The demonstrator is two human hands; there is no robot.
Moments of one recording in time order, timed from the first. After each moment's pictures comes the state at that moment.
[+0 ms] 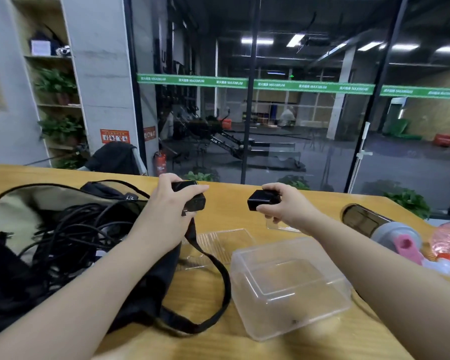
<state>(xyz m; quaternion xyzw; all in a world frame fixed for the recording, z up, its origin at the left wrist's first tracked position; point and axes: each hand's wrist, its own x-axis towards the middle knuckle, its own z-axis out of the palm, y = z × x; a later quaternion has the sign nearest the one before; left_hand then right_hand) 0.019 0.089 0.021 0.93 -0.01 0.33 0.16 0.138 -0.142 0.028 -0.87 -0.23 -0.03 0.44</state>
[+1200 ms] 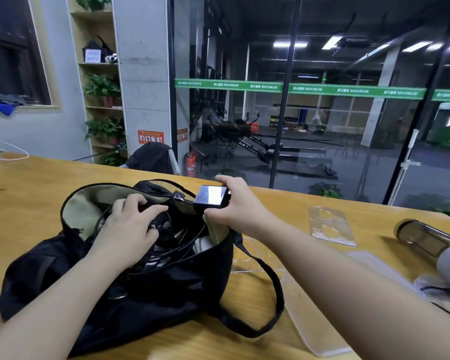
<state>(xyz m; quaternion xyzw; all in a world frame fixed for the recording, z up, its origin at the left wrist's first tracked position) -0.036 0.228 -0.013 0.95 0.15 0.27 0.03 0.056 0.022 0.047 -0.82 -0.40 -0.01 0.41</state>
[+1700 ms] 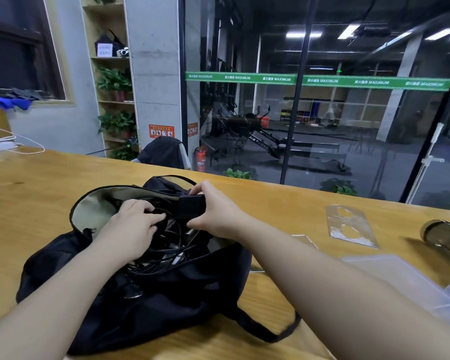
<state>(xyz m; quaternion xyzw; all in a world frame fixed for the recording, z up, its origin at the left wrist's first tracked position) -0.037 0.256 -0.014 0.97 0.19 0.17 0.04 0.057 0.088 0.028 -0.83 -0.42 0.06 0.36</state>
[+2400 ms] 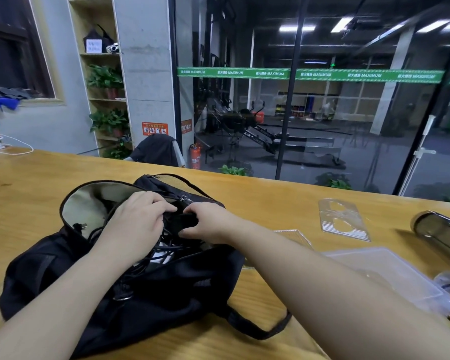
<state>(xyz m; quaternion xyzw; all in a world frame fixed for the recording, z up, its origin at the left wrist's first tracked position) -0.031 0.223 -0.008 0.94 0.06 0.33 0.06 0.066 0.085 0.014 -0.88 -0.44 0.06 0.18</state>
